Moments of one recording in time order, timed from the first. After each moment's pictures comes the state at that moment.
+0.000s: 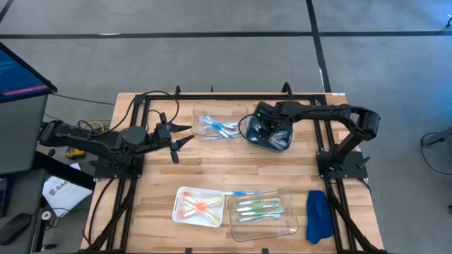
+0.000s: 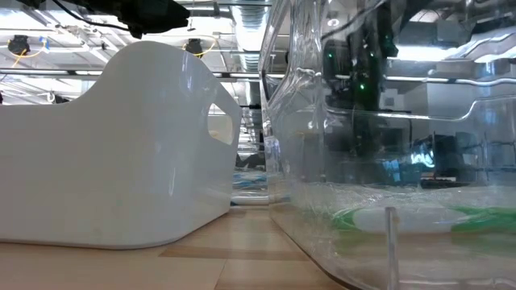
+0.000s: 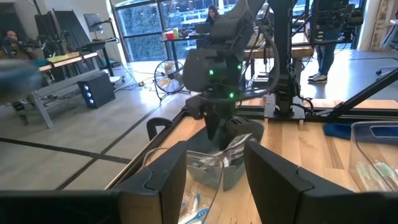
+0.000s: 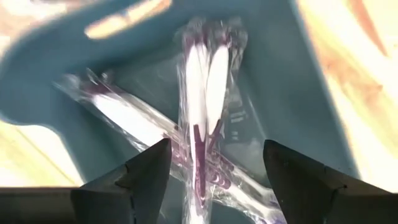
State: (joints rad) left arm -0.13 0.77 0.53 0.18 -0.52 0.10; right arm -0.40 1.62 1.06 -0.76 0.13 0.30
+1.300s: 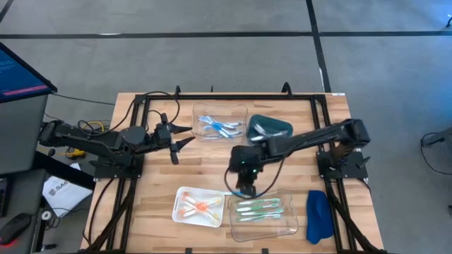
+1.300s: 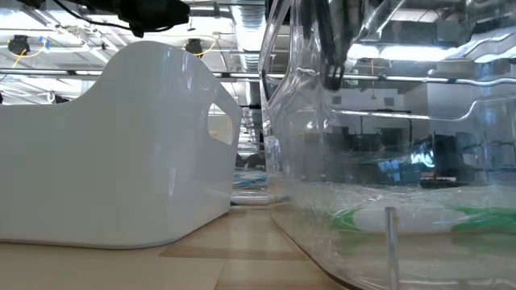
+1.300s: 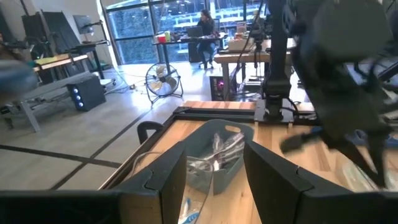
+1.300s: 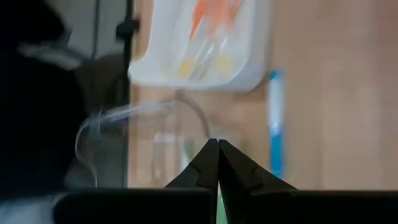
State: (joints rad) left arm -0.13 0.77 0.53 0.19 -0.48 0.09; right arm 0.14 1.75 1.33 -0.56 -0.37 0.39
